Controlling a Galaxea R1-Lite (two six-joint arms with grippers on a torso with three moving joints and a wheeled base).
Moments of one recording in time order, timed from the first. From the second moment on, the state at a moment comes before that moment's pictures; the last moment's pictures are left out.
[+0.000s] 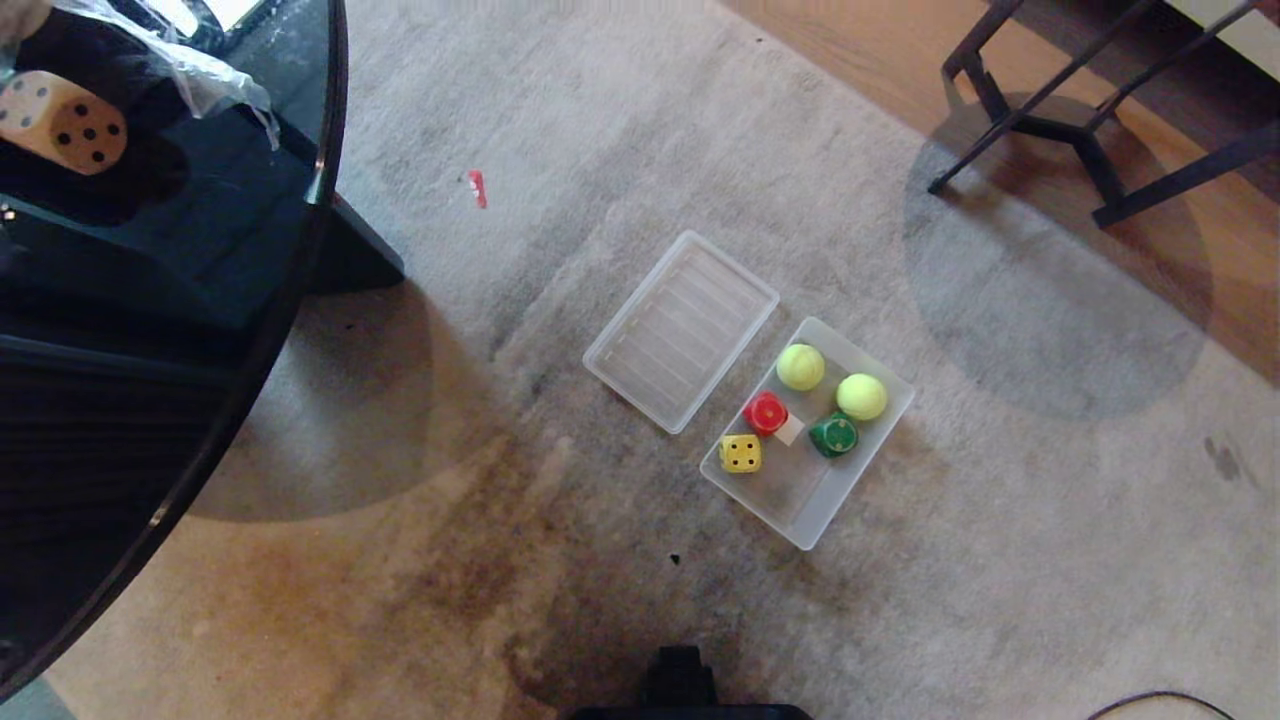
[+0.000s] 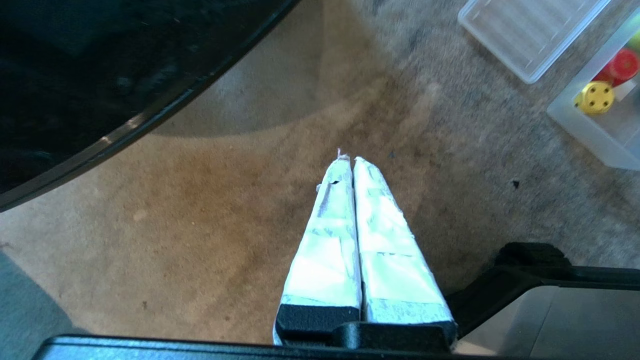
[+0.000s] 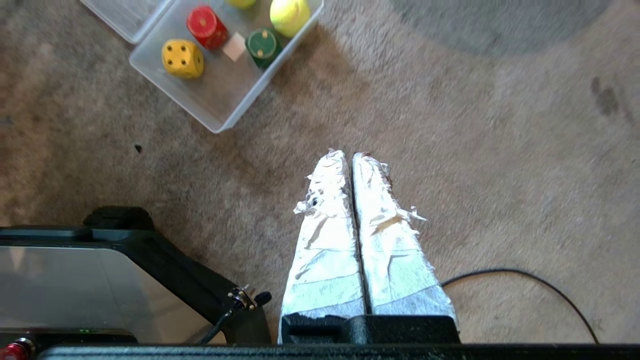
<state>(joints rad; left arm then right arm) 0.00 0.00 0.00 0.01 0.01 -0.01 -0.01 0.00 -0.01 0.05 0.01 -0.07</state>
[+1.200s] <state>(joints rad) 0.00 0.00 0.00 0.01 0.01 -0.01 -0.01 0.00 -0.01 0.05 0.01 -0.07</state>
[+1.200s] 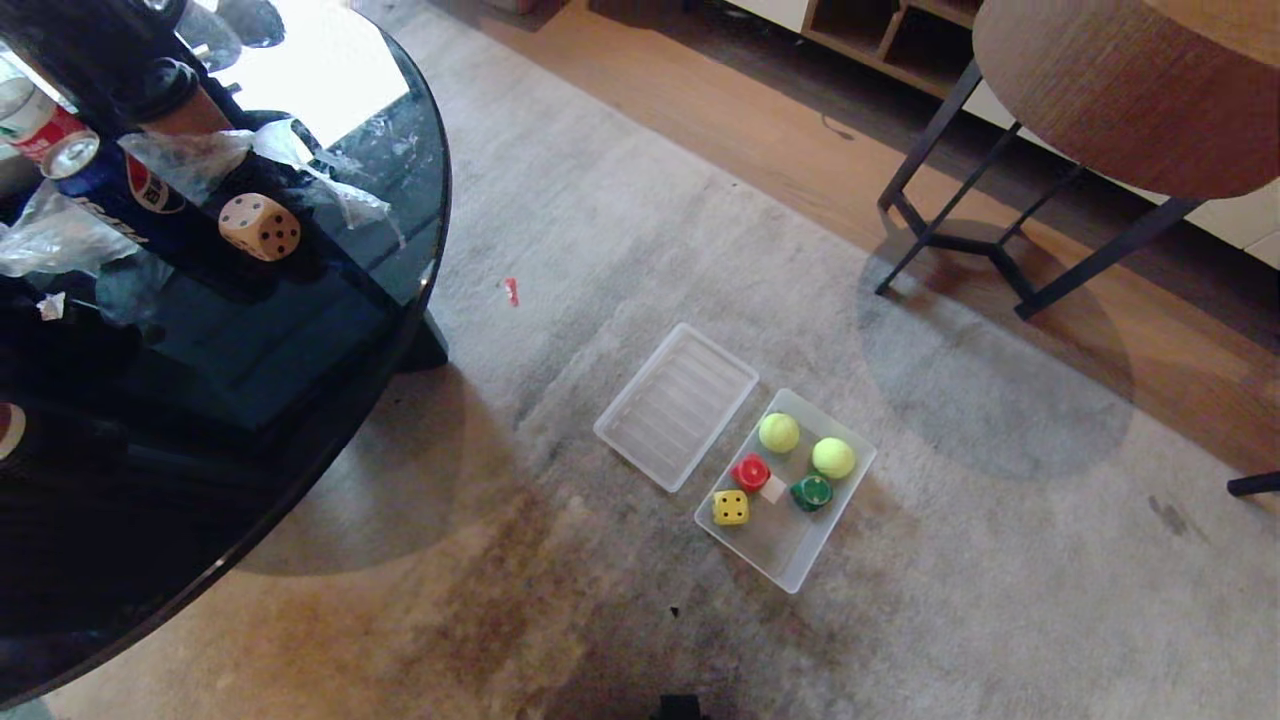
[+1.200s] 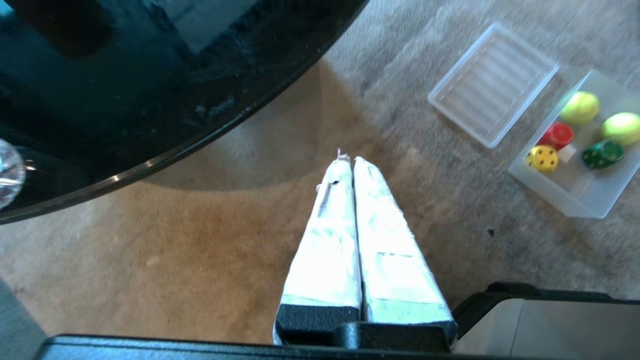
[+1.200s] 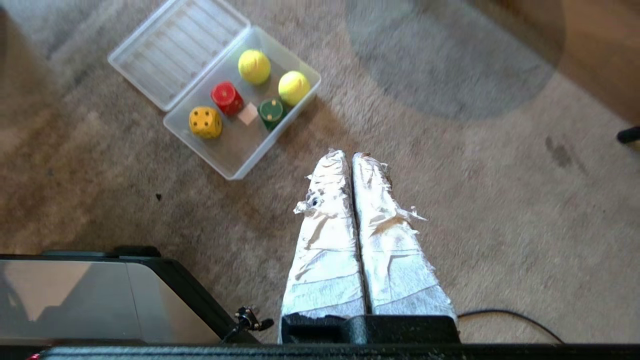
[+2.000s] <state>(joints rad) 0.00 0.00 0.00 0.01 0.01 -0.01 -0.01 0.00 -0.01 0.05 0.01 -0.07</state>
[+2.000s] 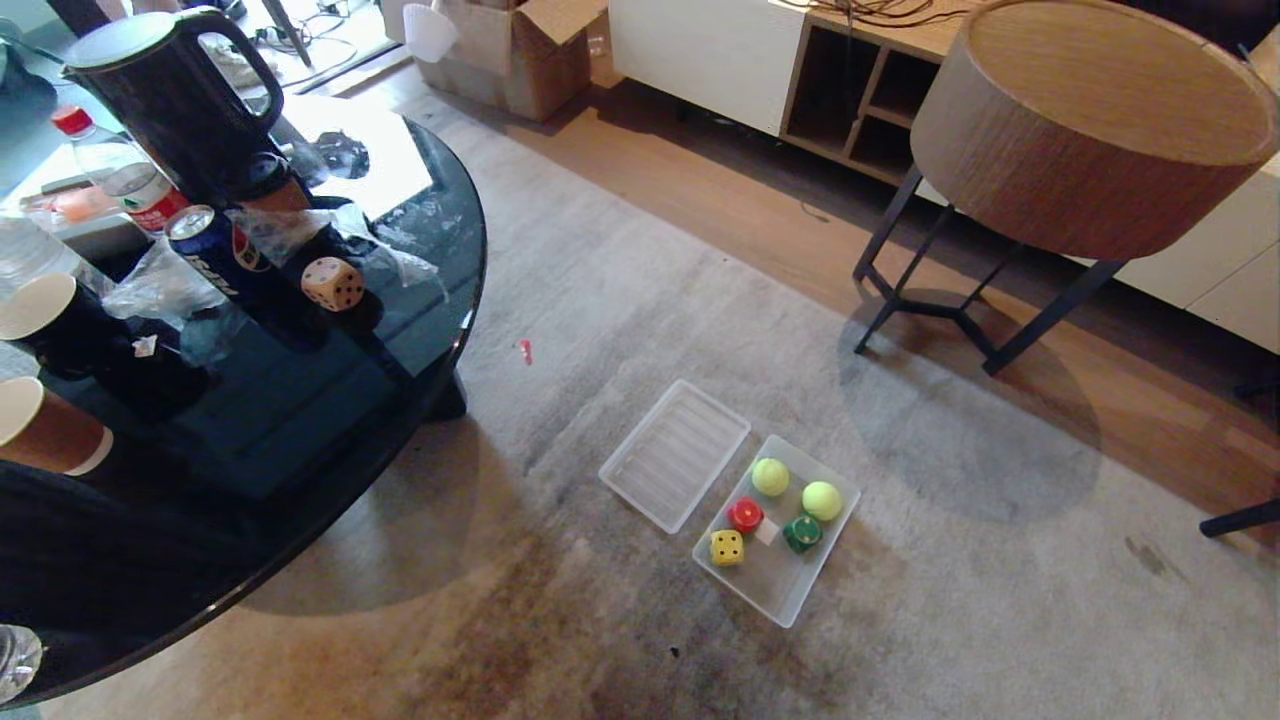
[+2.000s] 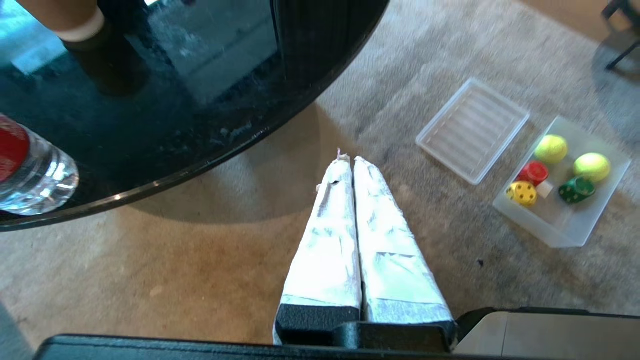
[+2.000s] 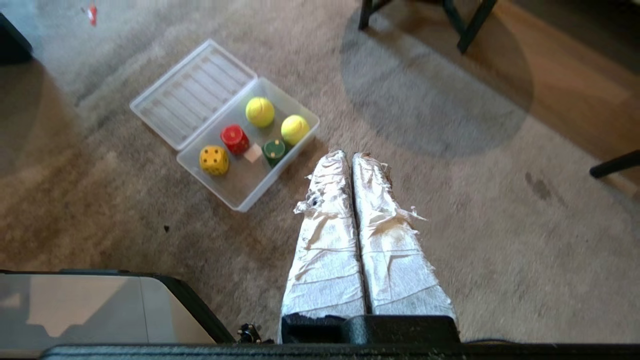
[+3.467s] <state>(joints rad) 0.00 0.00 0.00 0.01 0.01 -0.01 -0.01 0.00 -0.01 0.05 0.01 -0.07</state>
